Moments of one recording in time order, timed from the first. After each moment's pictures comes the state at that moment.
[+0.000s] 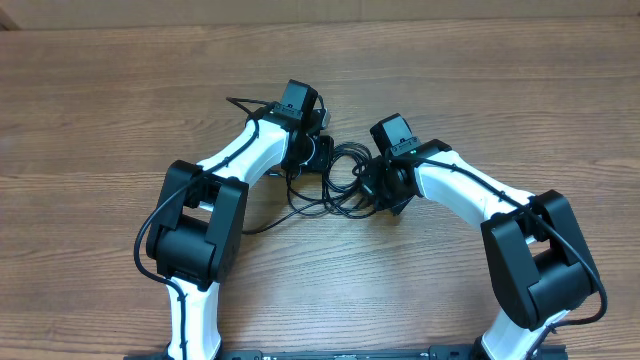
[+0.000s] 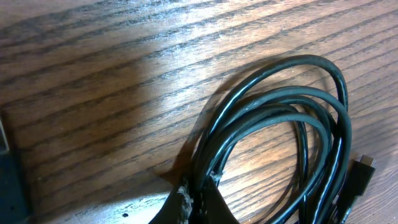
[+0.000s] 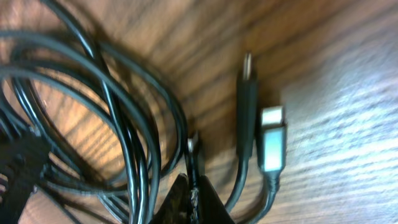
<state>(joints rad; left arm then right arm) -0.38 2.13 1.45 -0.60 0.34 -0.31 0.44 1.87 1.13 -0.59 -0.25 1.19</state>
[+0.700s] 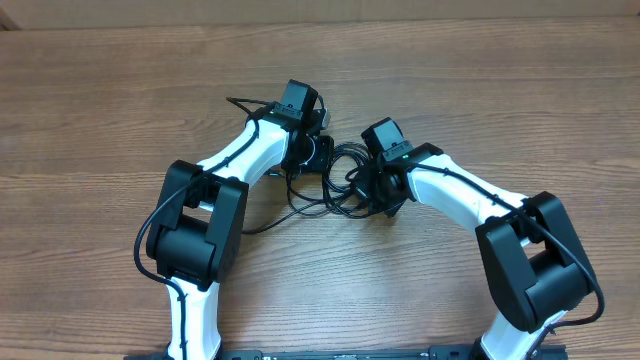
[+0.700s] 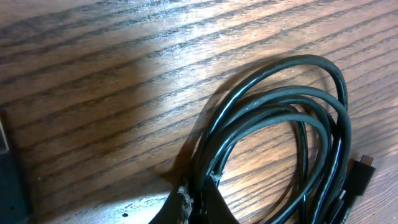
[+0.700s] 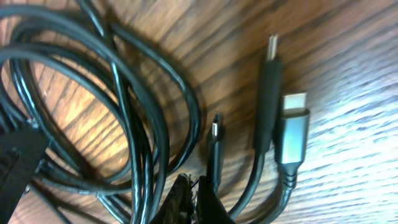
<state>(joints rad) -0.38 2.13 1.45 -0.60 0.34 -0.31 0.48 1.87 1.12 -0.56 -0.18 1.21</state>
